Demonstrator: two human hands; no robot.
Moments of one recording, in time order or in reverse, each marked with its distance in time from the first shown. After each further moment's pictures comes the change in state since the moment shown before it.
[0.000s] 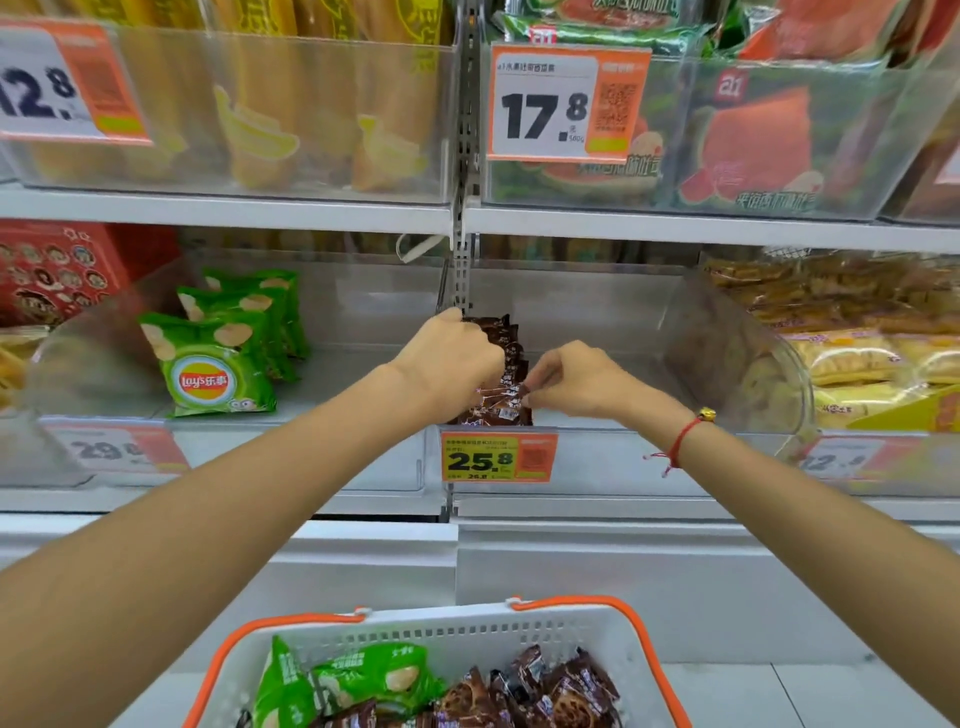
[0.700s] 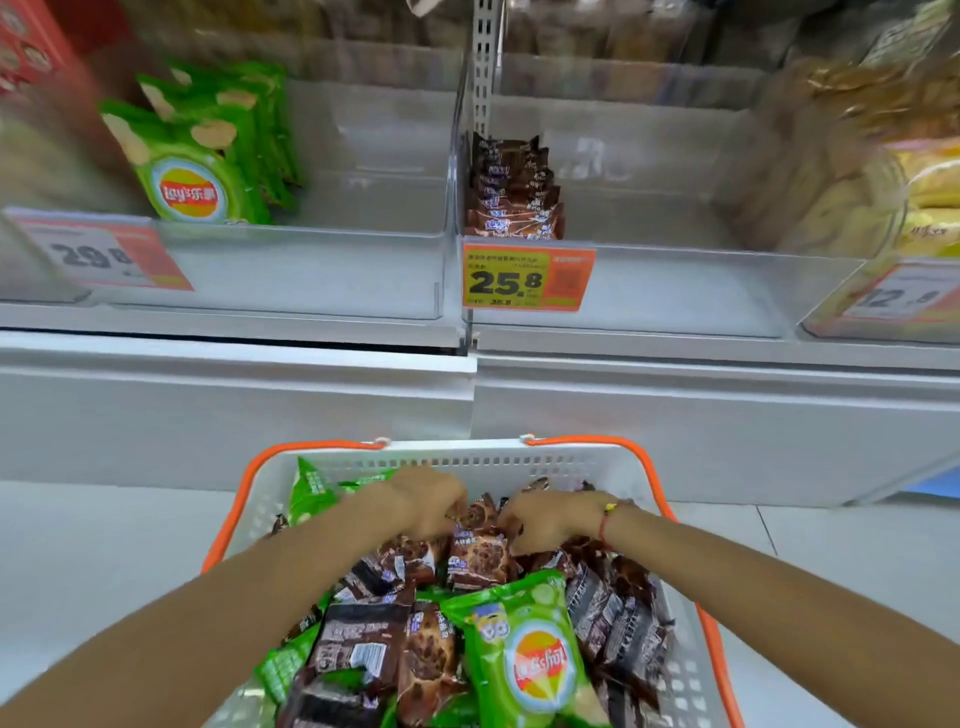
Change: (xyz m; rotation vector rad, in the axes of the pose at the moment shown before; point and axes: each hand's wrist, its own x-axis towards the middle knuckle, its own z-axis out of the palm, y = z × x) left_hand -0.140 0.156 0.177 -0.692 -0.802 0.040; right_hand -0.101 0.088 0.235 -0.284 -0.905 -0.058
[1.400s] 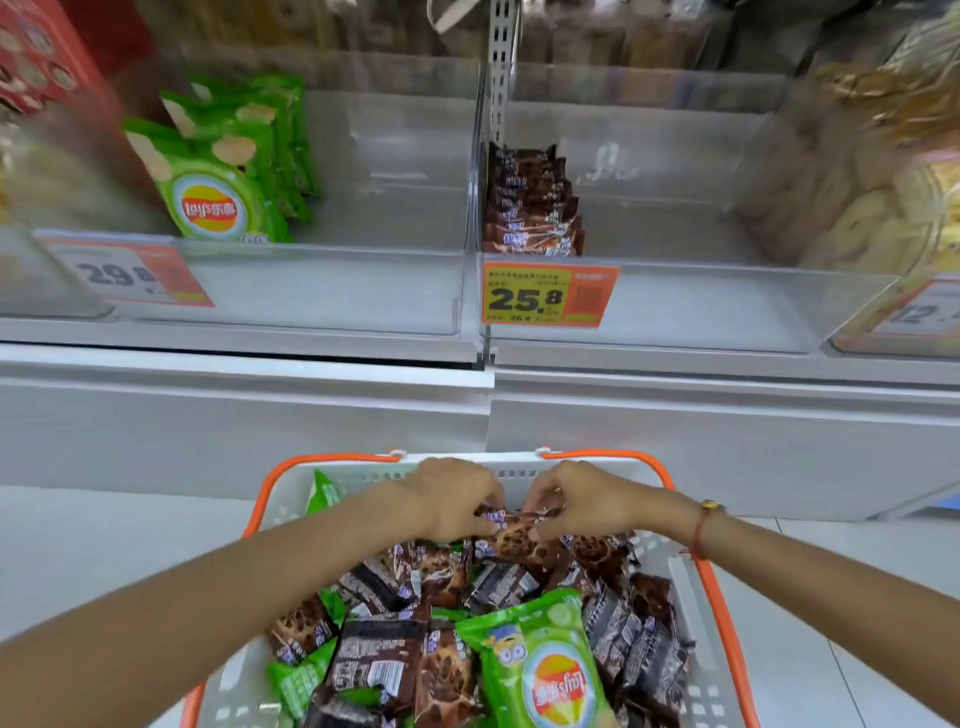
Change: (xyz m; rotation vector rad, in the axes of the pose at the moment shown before) left_hand -0.027 0.013 -0.038 -0.028 0.135 0.065; right_hand -0.034 0.012 -0.032 0.218 0.304 -0.131
